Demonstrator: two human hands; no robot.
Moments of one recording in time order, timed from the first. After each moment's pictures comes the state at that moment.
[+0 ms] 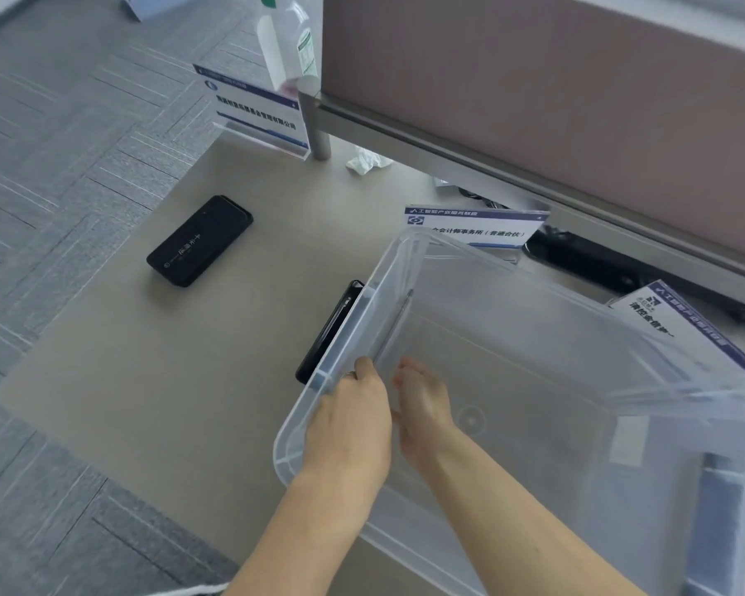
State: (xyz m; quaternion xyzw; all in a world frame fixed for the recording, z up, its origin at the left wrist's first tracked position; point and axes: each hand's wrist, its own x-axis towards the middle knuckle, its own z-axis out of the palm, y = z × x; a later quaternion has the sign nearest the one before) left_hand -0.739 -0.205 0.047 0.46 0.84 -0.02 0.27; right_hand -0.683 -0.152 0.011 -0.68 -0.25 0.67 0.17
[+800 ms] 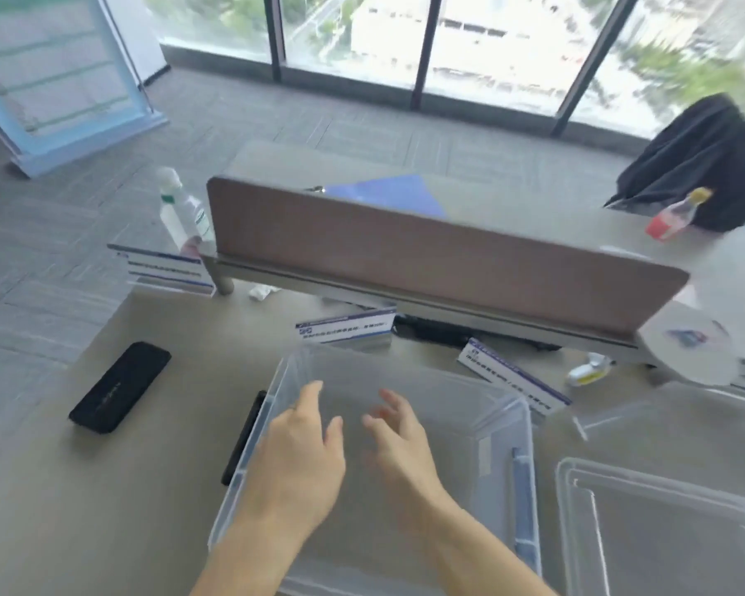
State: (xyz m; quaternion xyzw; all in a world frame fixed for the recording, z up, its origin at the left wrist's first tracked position) left_hand -0.716 -0.188 0.195 0.53 0.79 0.15 0.29; right_hand -0.599 -0.154 0.138 -0.62 -0.35 0.64 0.30
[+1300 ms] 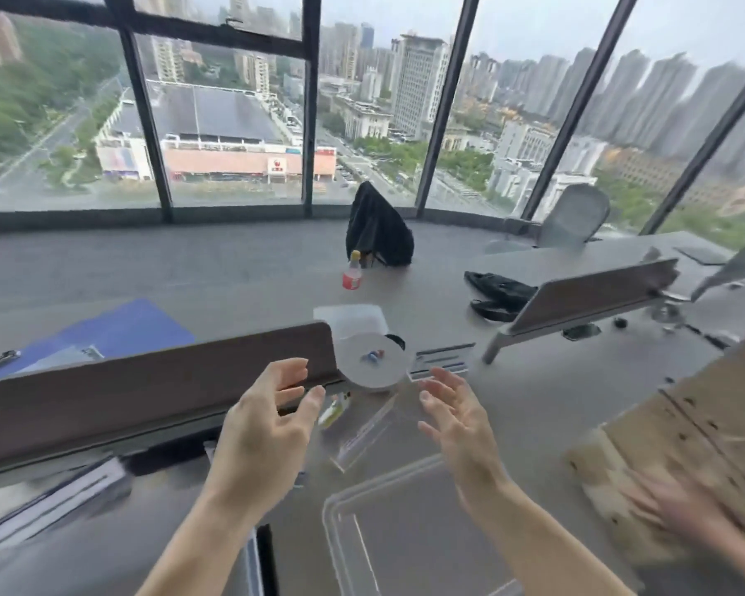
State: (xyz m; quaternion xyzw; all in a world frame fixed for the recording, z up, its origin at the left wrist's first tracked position) left_hand -0.427 -0.146 0.337 0.66 0.51 0.35 0.43; right_hand -0.222 -0.215 0.313 -0.66 -0.29 0.36 0.59
